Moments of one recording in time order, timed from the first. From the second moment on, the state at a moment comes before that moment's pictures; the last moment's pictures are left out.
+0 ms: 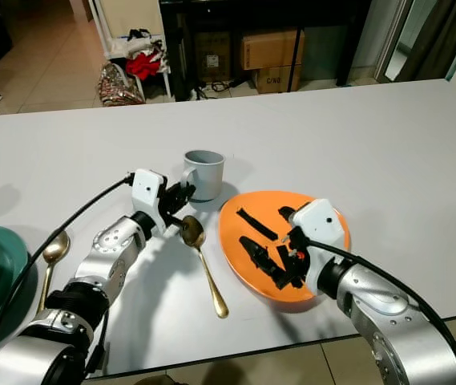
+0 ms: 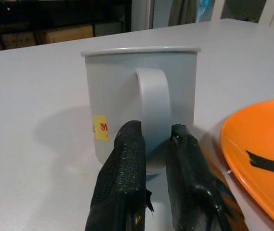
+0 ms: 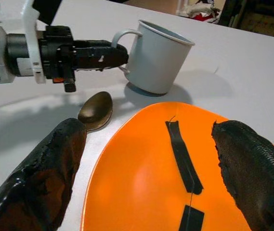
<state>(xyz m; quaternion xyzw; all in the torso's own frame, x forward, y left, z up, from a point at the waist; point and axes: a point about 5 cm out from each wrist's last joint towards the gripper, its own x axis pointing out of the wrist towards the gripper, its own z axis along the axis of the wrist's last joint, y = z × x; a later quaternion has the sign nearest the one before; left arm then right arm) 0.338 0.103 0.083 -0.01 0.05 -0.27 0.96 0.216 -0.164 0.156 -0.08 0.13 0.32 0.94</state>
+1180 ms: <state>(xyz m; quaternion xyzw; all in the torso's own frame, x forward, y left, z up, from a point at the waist) 0.320 0.133 0.084 -0.03 0.03 -0.34 0.94 0.209 -0.160 0.157 -0.07 0.13 0.34 0.93</state>
